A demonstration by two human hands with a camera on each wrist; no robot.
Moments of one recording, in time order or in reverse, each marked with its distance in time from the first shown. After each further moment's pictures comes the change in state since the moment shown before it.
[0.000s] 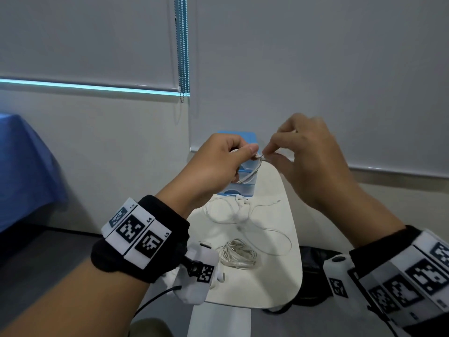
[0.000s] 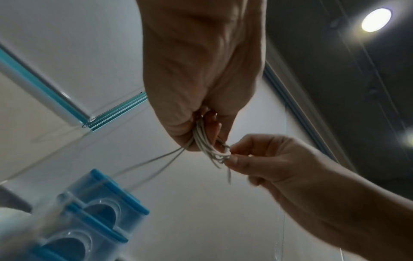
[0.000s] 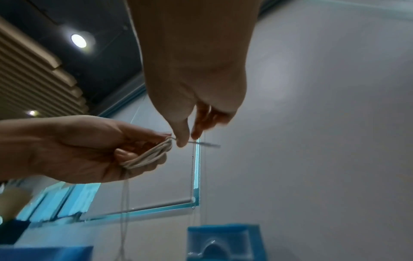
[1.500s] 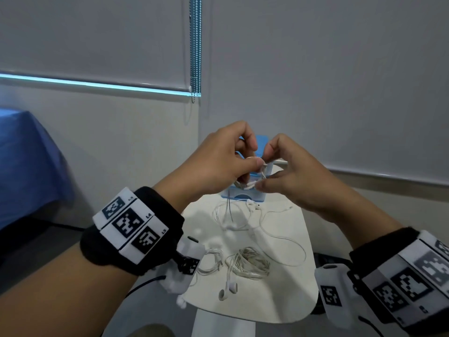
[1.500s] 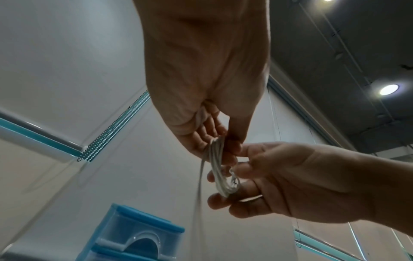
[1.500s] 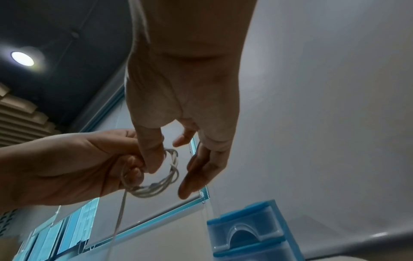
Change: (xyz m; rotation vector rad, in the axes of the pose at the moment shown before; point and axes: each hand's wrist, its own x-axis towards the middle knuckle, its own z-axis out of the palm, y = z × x) left_hand 0.008 -0.003 -0.033 0.133 -0.077 0.126; right_hand 0.011 -0.012 0.033 0.717 -0.392 0.392
